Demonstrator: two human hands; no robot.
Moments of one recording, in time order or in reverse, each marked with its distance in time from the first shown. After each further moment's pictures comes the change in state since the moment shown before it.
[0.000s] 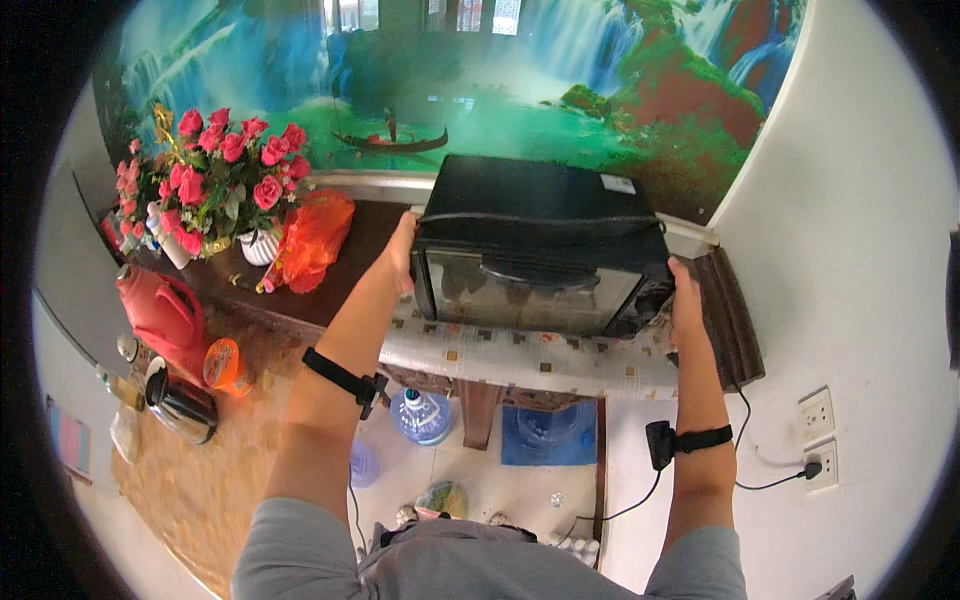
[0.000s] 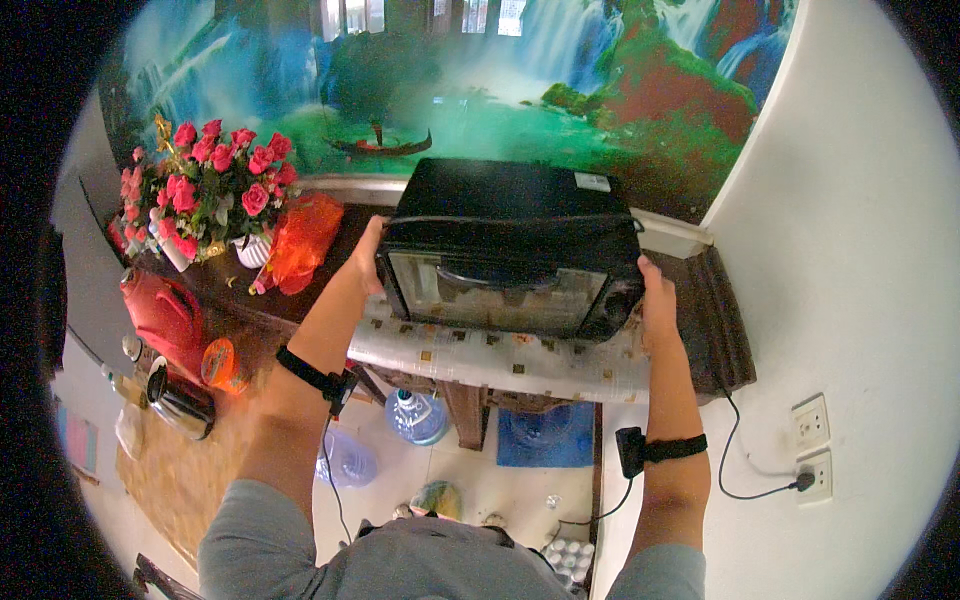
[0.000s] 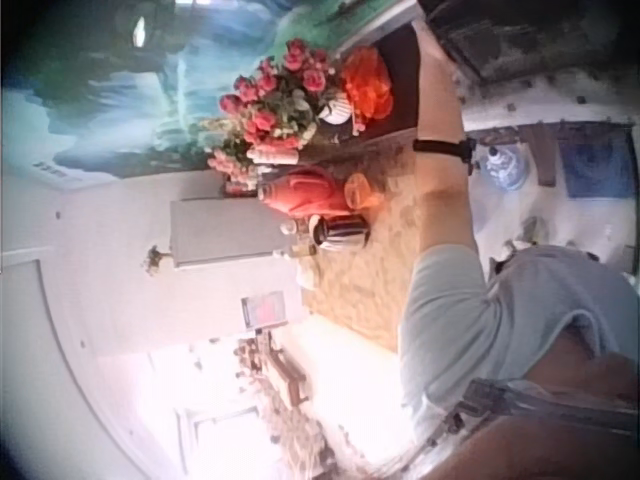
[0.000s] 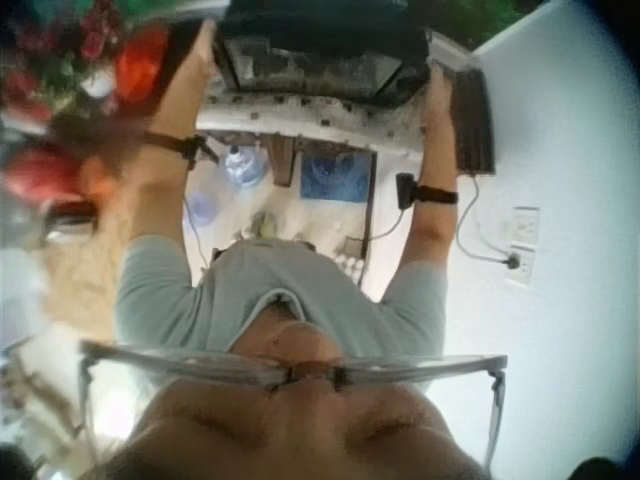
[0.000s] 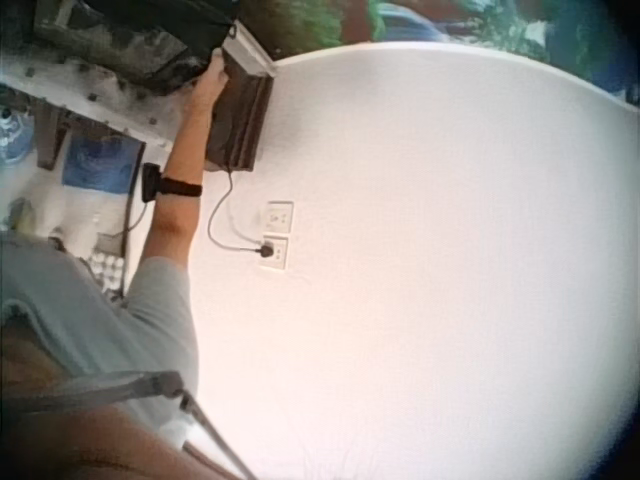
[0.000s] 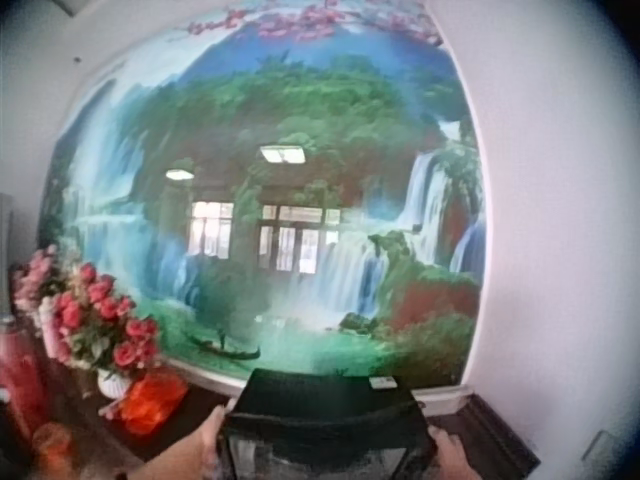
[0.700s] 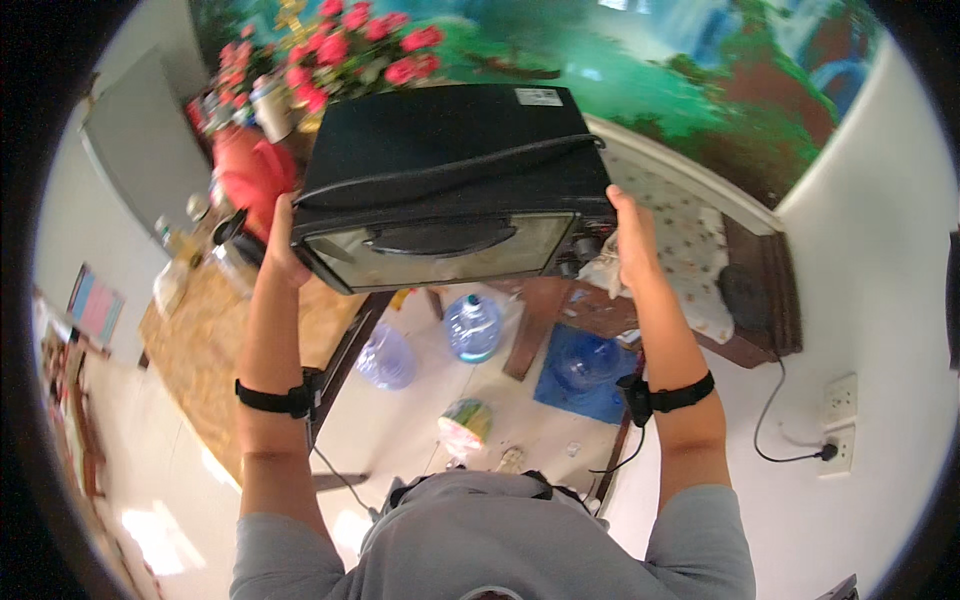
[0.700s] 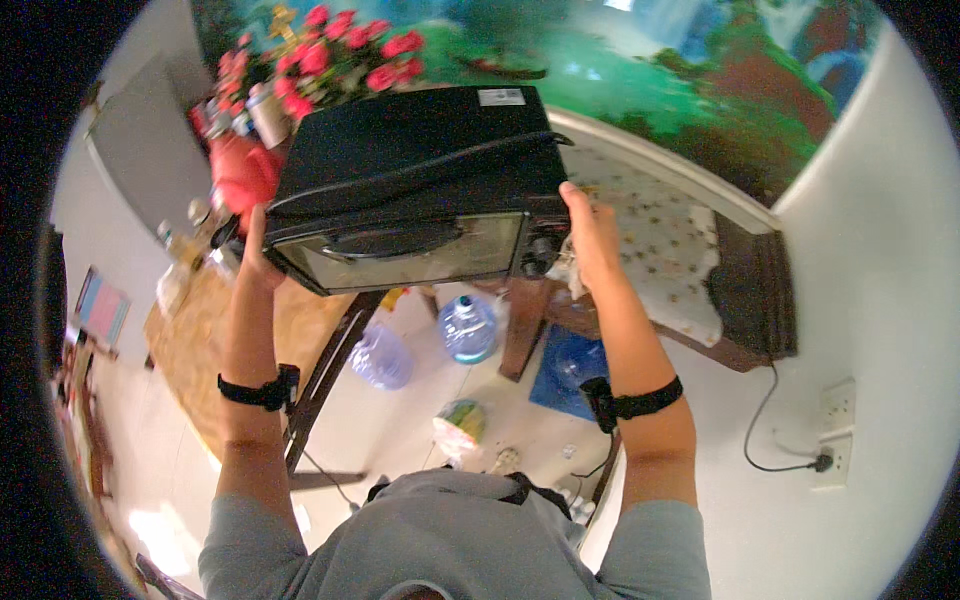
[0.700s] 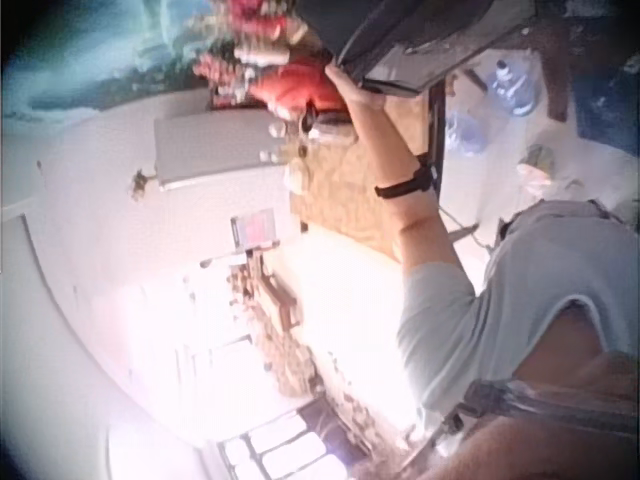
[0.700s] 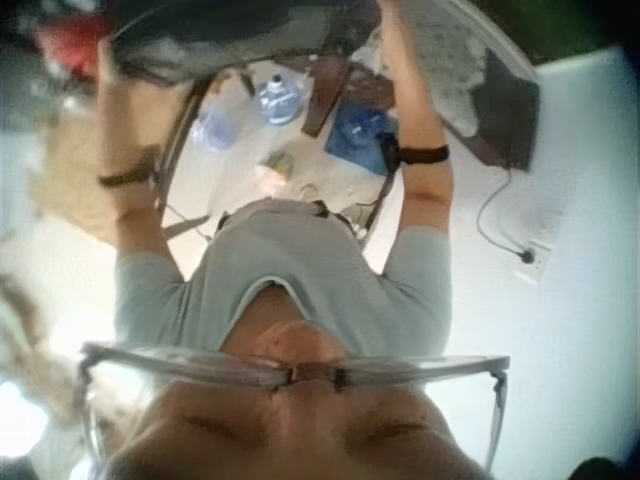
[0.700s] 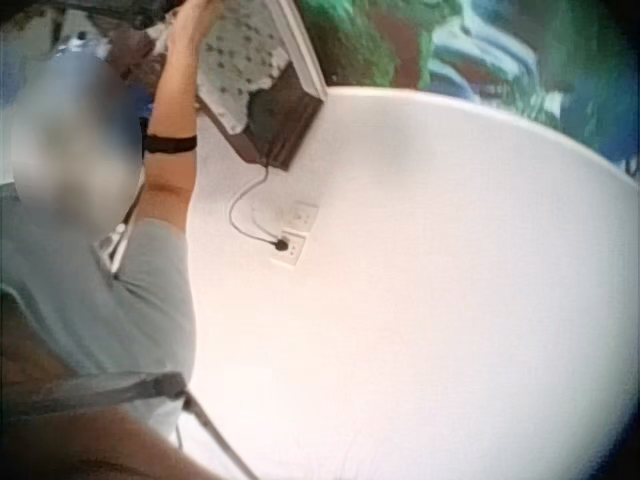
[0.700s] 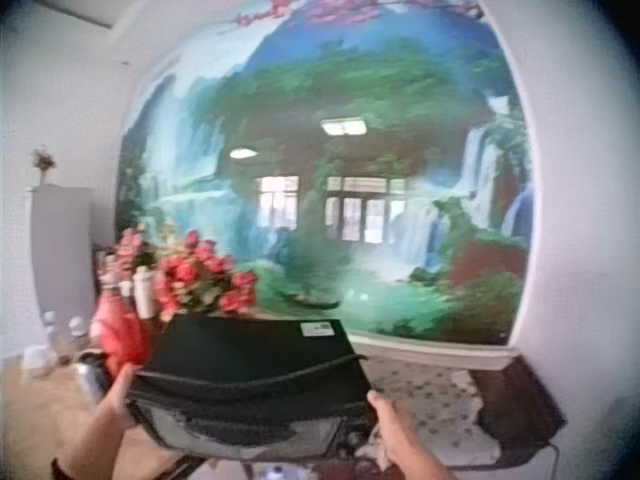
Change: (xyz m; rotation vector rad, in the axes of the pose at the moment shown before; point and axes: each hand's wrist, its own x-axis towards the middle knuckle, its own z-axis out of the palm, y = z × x) left_hand -0.260 -0.050 -0.235 -0.267 0.252 0.494; right_hand -0.151 0.022 0.147 0.121 -0.398 -0.274
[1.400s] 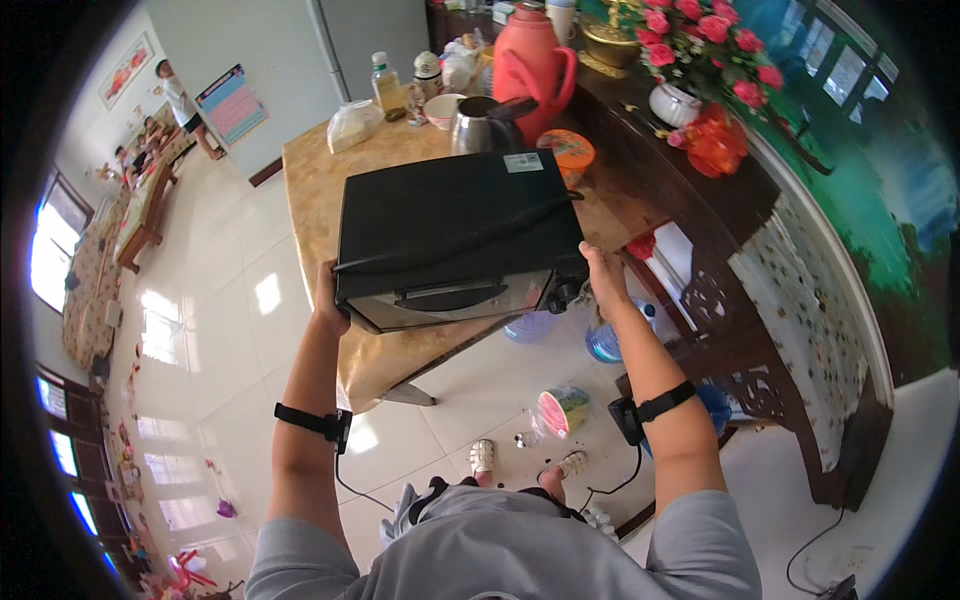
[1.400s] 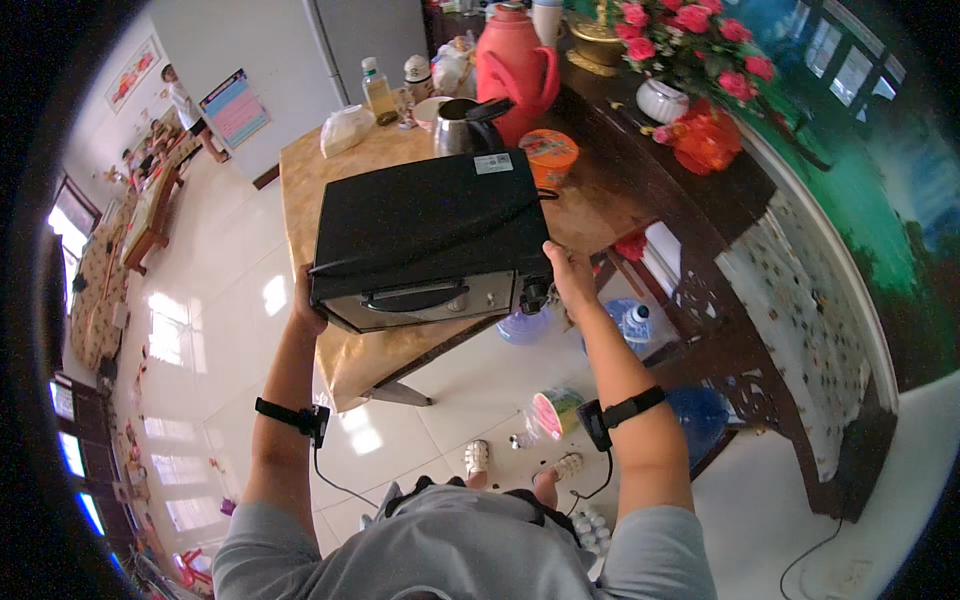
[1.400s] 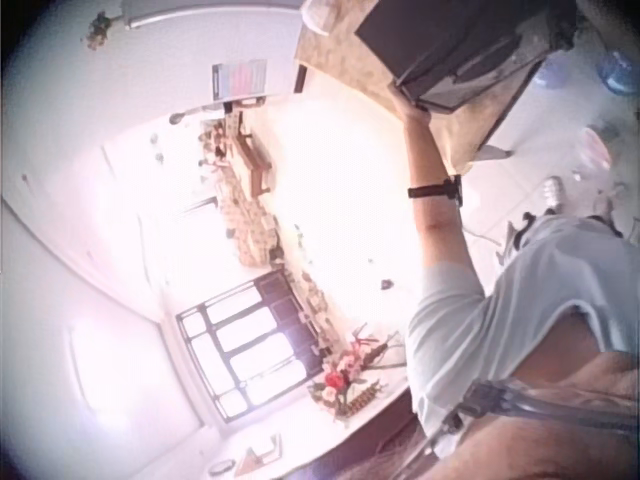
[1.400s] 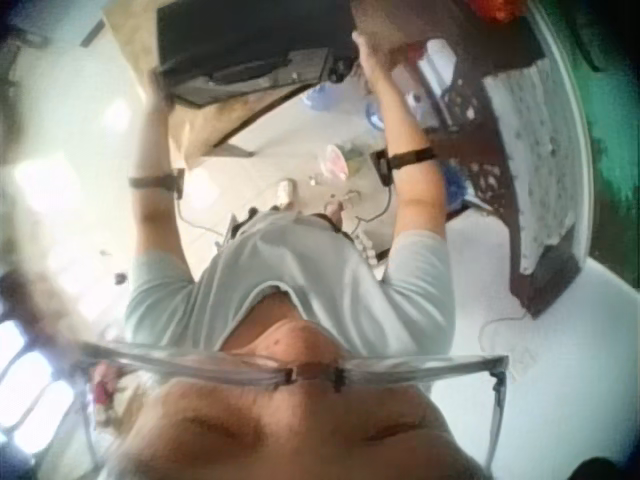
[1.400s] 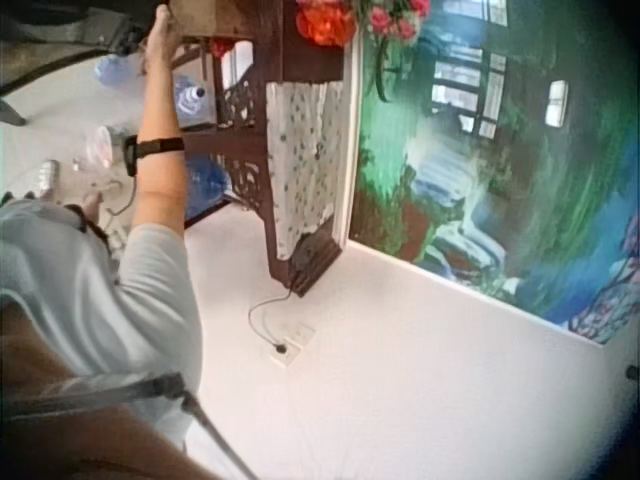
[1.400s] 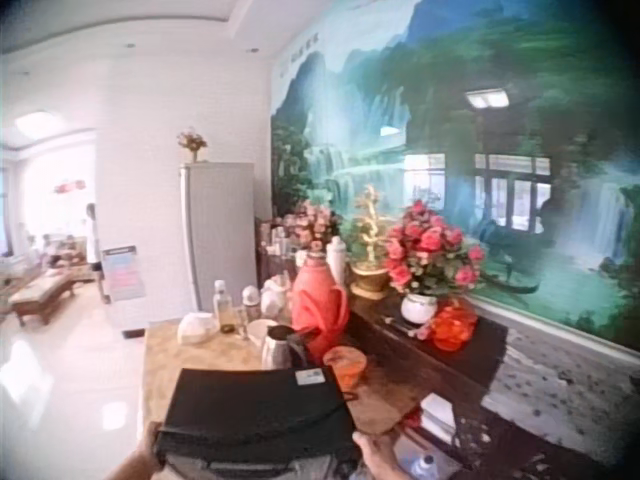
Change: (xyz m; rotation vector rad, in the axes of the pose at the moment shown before) left_hand -0.246 0.031 -0.334 -0.030 0.752 0.093; right_hand -0.191 0.132 0.344 0.084 -0.712 0.130
